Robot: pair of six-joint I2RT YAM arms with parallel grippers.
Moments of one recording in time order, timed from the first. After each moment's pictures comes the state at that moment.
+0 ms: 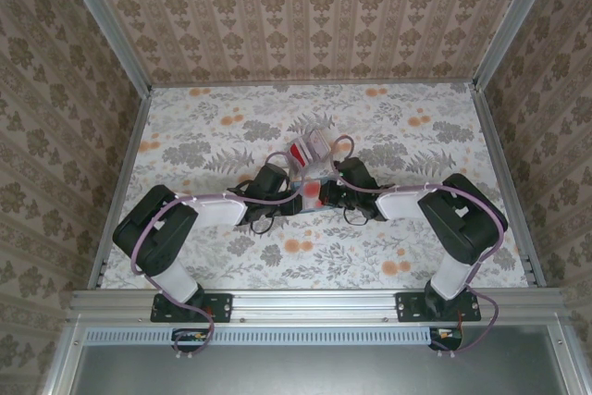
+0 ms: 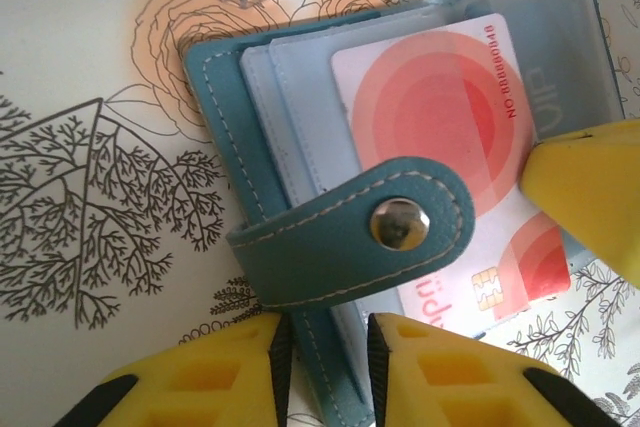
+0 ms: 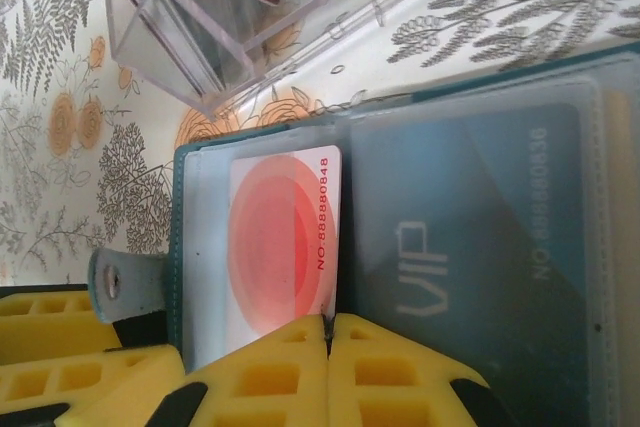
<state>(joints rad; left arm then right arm) -0.75 1.64 0.71 0.05 0.14 -0.62 0.60 1.73 0.74 0.22 -0.18 0.75</state>
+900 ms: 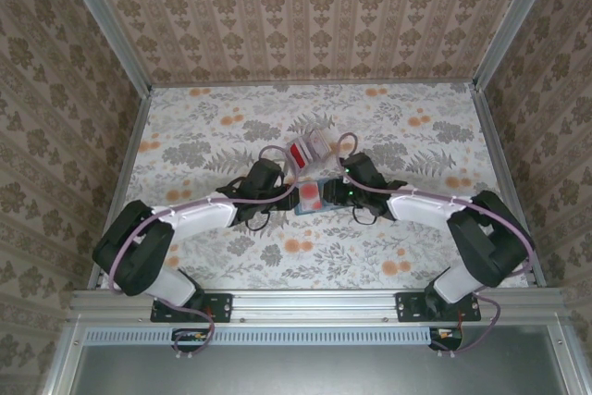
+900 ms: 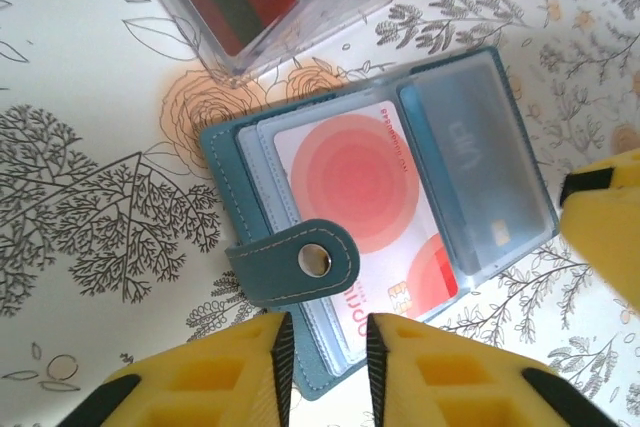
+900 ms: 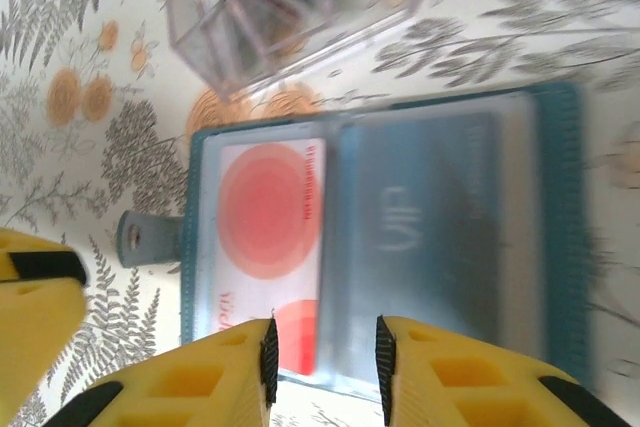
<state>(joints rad) -0.75 1.48 0.72 -0.05 0.10 -0.60 0.56 1.52 0.73 -0.02 -0.12 0.63</state>
